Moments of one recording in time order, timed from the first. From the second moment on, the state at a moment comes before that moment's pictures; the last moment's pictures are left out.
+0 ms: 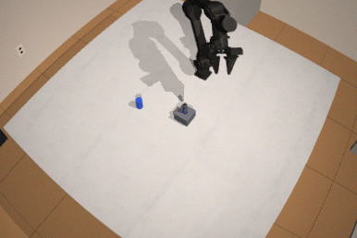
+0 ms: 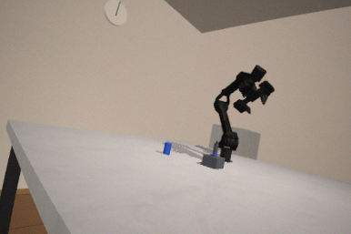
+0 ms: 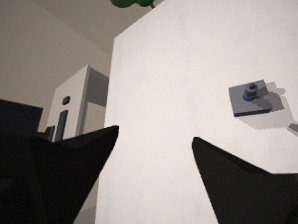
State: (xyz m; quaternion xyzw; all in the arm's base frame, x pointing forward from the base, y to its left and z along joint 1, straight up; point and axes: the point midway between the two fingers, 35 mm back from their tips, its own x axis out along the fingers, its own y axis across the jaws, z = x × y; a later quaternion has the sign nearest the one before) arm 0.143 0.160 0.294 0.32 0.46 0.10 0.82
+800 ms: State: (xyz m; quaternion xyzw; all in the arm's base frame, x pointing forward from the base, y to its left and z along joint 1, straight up) arm 0.178 0.144 0.294 0.36 0.48 -0.01 0.80
